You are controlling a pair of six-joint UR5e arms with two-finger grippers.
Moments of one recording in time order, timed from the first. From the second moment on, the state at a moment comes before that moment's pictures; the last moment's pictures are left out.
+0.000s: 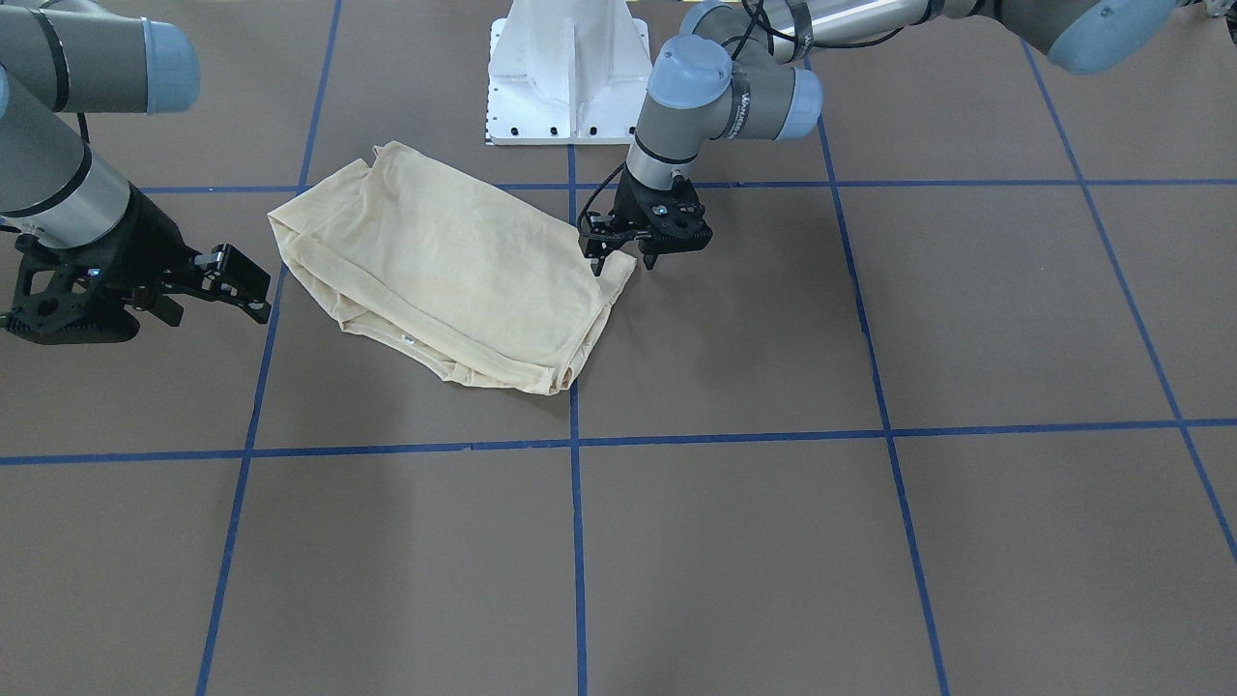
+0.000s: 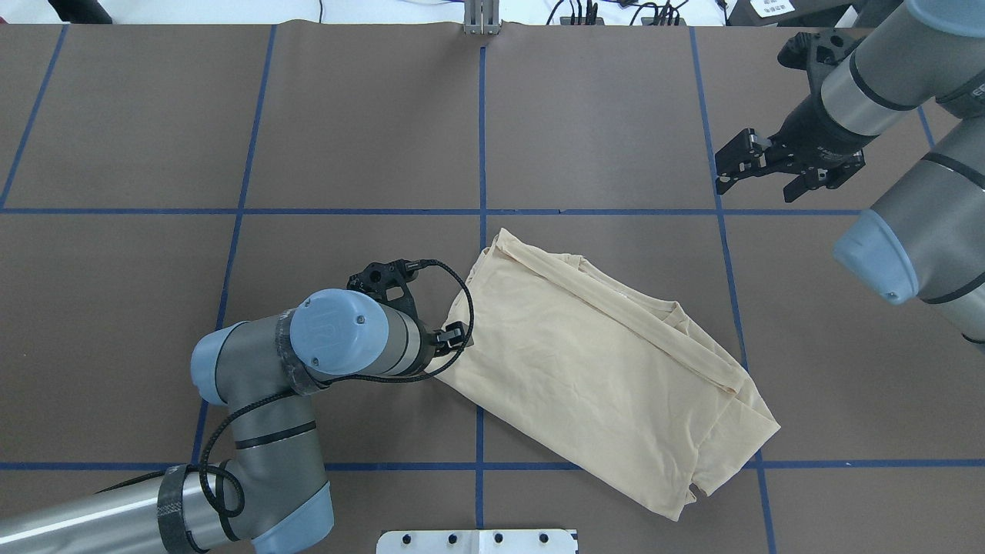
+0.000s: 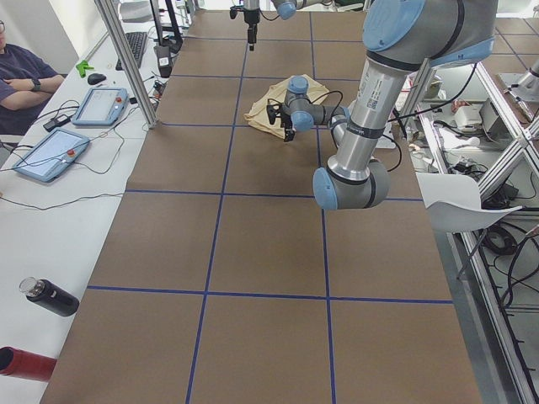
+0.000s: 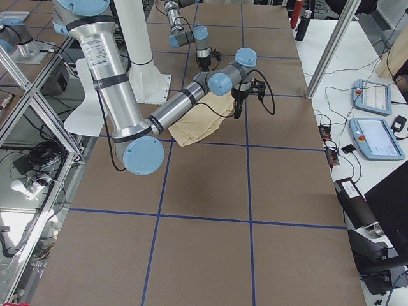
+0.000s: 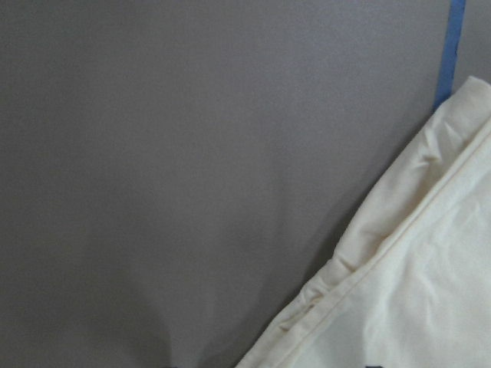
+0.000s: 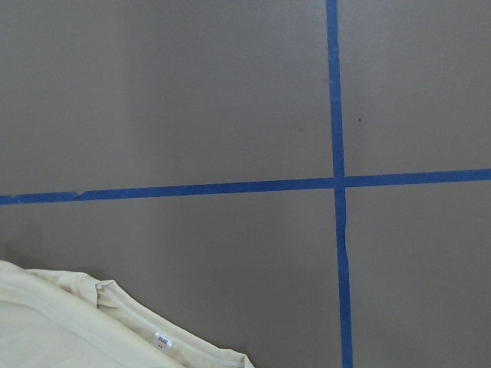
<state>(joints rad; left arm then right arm) -0.36 -2.14 -1.66 -1.92 -1.71 -1.63 0.99 -1.23 1.89 -1.62 2.27 0.88</state>
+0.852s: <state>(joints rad) -0.35 -2.14 -1.66 -1.91 -1.72 -1.63 0.99 -1.23 1.89 -1.62 2.27 0.87</state>
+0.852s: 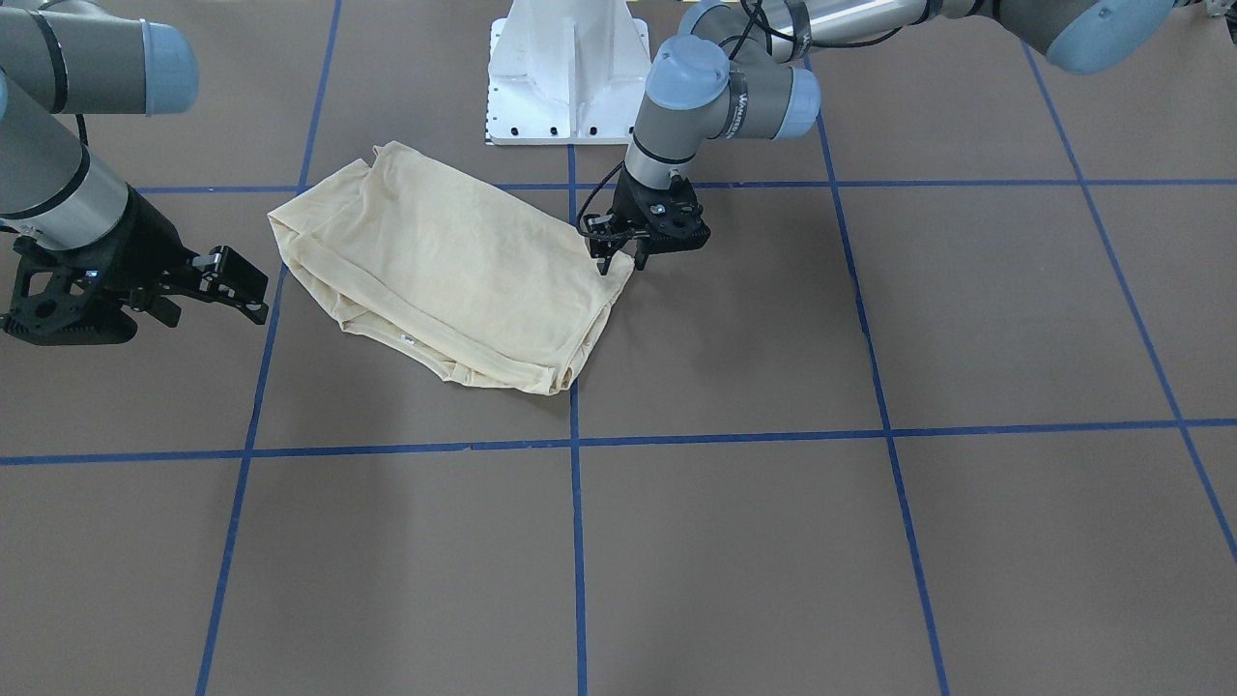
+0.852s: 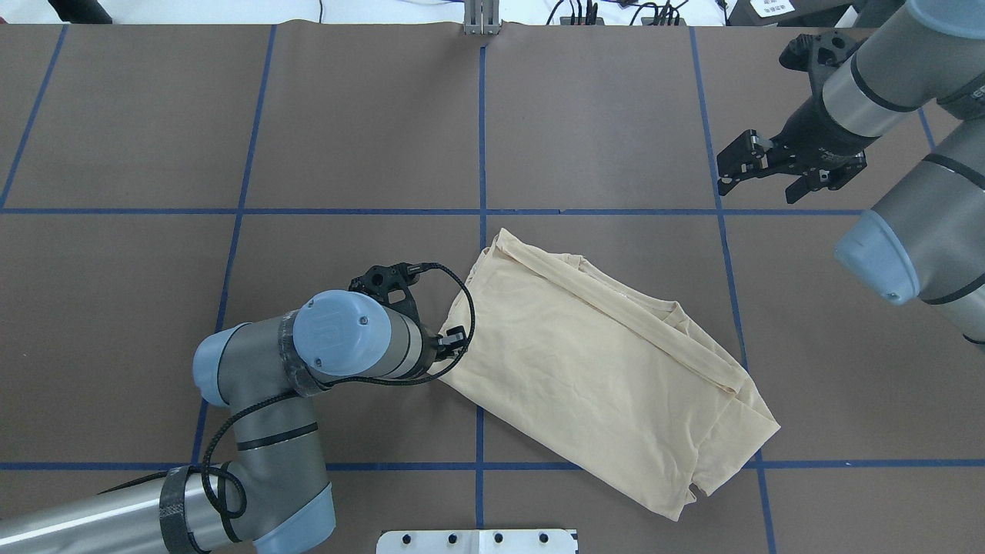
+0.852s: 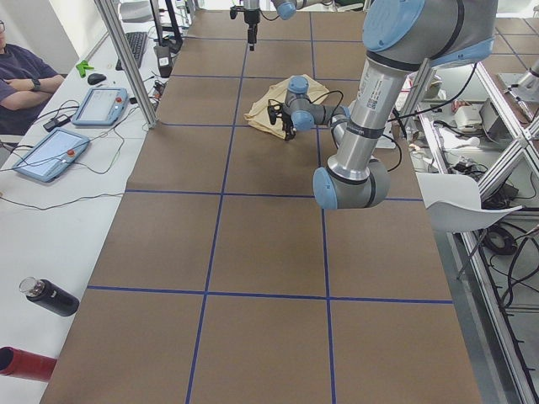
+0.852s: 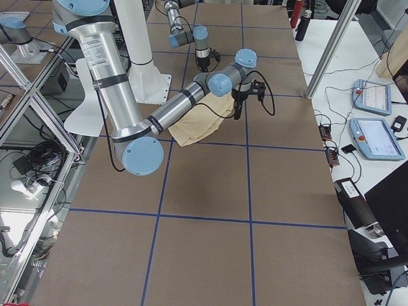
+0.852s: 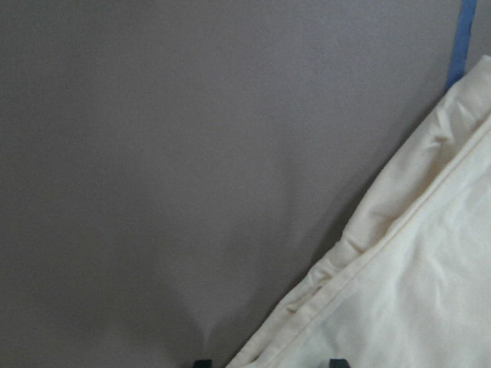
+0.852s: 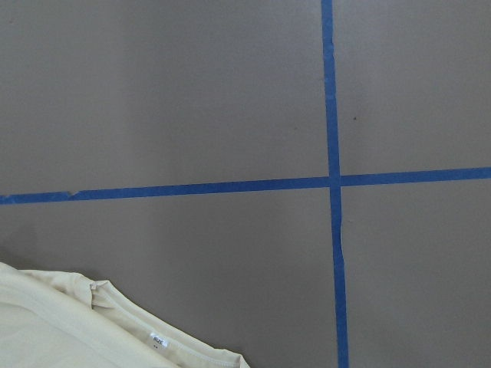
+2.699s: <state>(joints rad) -0.68 -2.30 -1.36 -2.03 -1.75 -1.45 1.03 -1.23 1.85 -1.62 2.27 0.84</state>
